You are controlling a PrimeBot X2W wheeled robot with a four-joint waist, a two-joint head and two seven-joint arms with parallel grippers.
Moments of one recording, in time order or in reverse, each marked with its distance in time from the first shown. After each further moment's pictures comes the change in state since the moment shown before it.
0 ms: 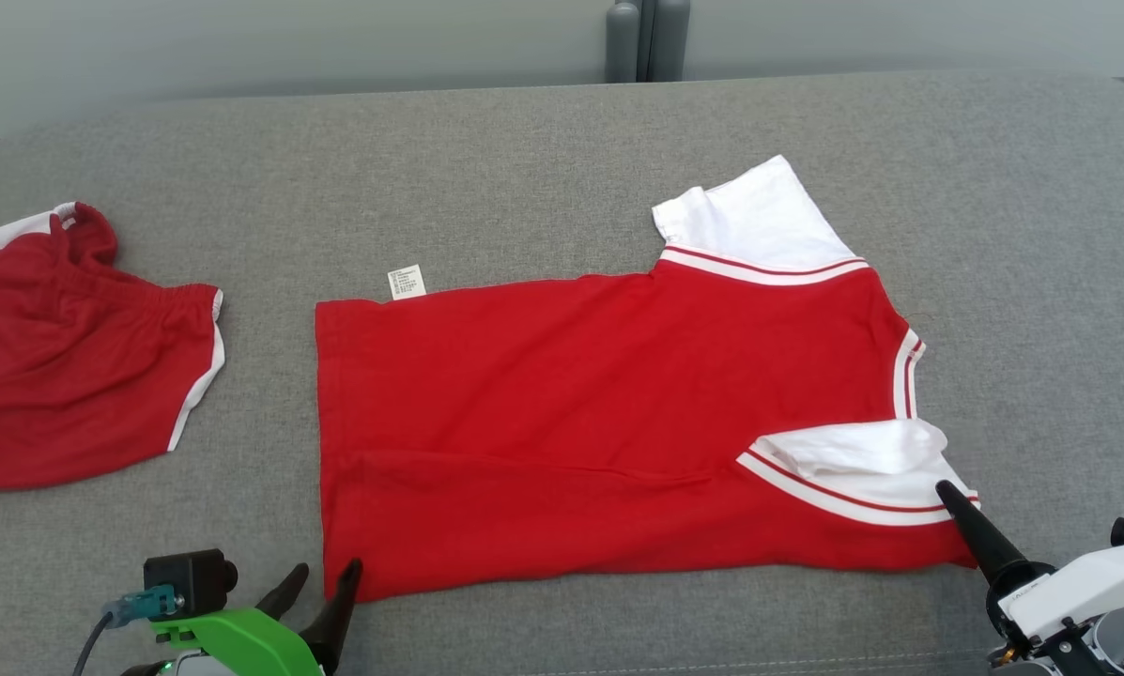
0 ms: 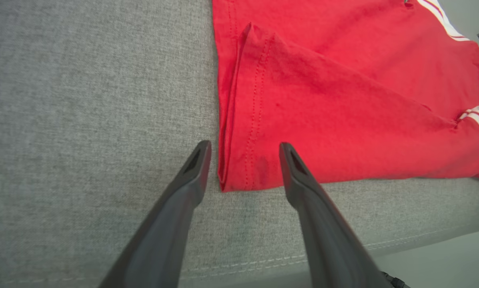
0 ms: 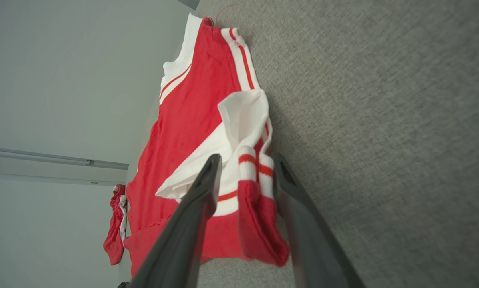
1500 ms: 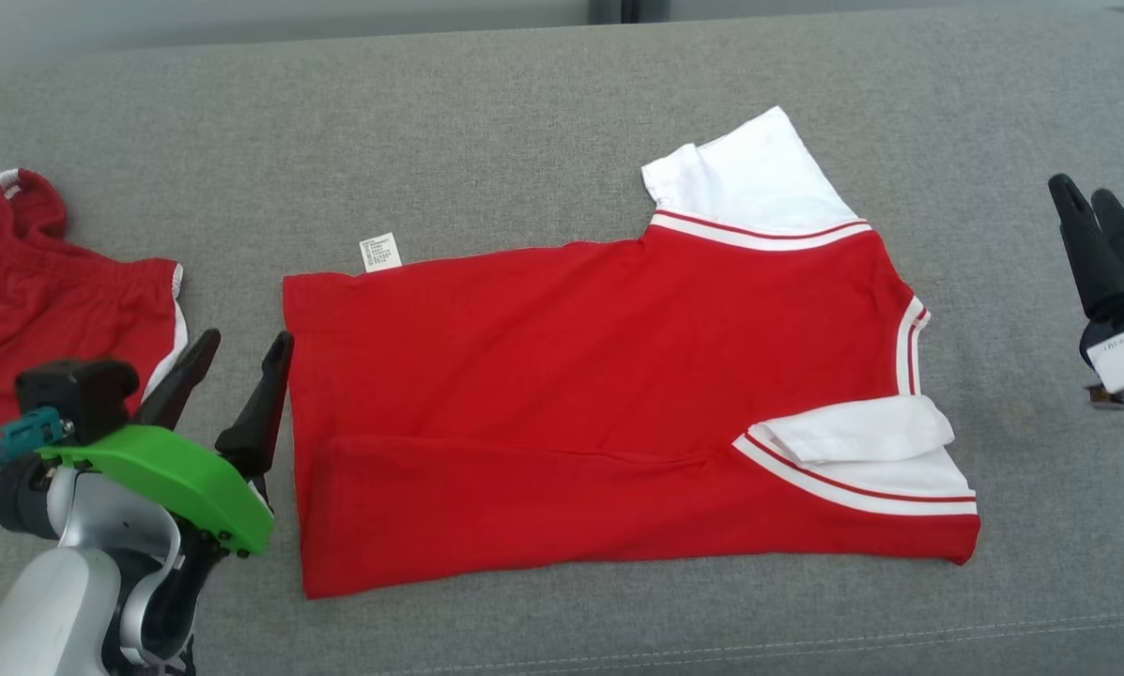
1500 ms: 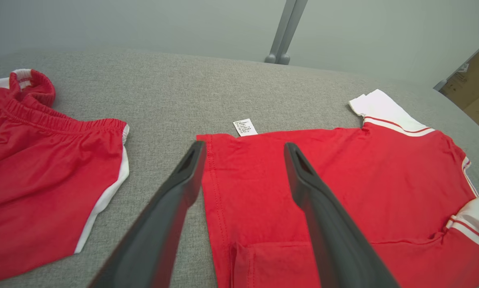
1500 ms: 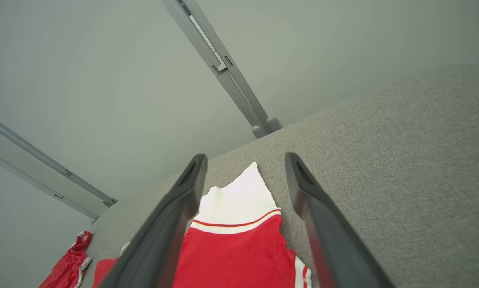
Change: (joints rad) left arm -0.209 0.093 0.072 -0.225 0.077 0.054 0.002; right arm -0.323 -0.156 -0.091 -0.128 -0.256 -0.104 -0.071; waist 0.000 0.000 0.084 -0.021
